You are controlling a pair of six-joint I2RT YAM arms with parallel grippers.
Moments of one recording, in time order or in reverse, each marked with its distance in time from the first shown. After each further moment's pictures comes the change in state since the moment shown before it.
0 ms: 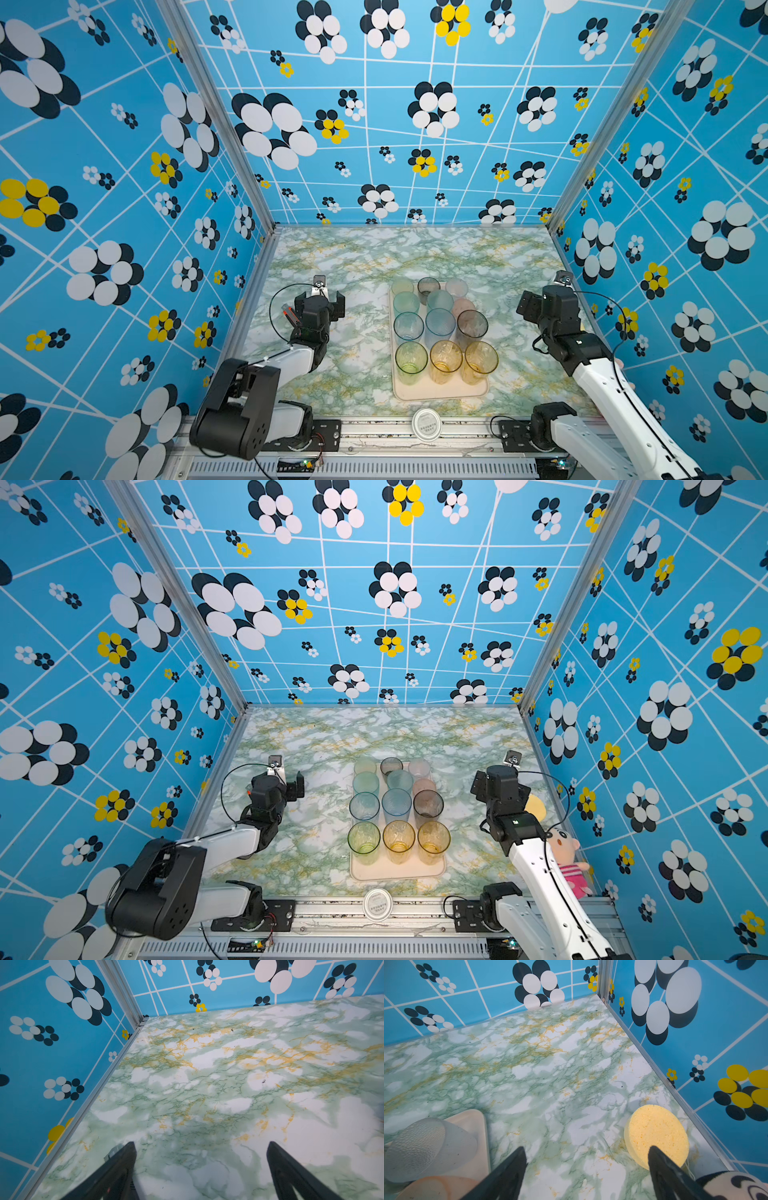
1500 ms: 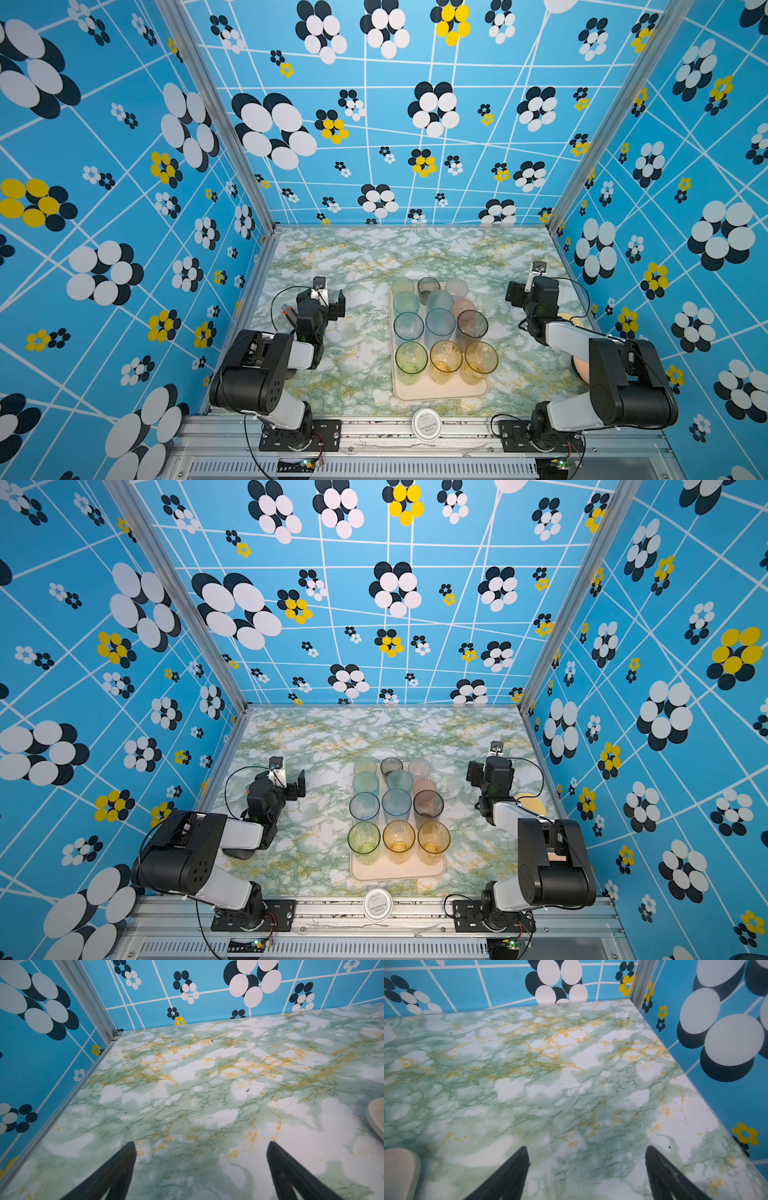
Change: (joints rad) left arm 0.097 0.133 -0.032 0.268 0.248 0.030; right arm -0.160 0.595 -0.083 0.795 -0.251 -0.244
